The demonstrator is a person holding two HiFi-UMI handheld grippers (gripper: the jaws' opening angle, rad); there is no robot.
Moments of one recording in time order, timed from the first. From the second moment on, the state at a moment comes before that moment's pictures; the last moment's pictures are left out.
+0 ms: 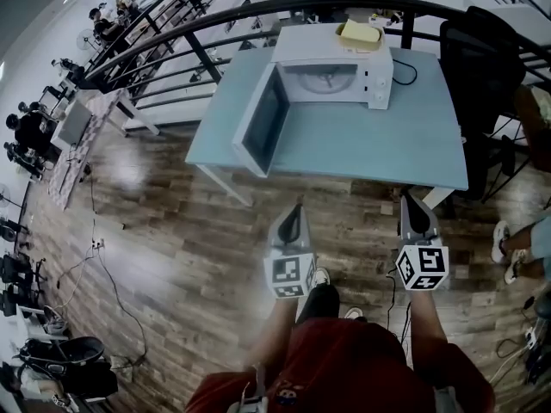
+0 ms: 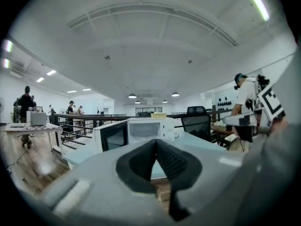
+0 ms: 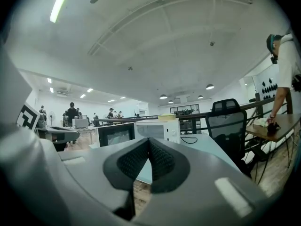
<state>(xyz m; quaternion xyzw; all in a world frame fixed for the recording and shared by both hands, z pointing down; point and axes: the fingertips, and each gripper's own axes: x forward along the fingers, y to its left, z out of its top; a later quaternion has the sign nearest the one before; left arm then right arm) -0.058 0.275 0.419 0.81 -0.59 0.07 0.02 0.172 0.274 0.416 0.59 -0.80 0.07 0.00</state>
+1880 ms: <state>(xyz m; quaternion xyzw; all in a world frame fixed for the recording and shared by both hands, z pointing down) -0.118 -0.057 0.417 0.84 -0.54 0.06 0.02 0.086 -0.040 0.413 0.61 -0.79 0.07 0.02</state>
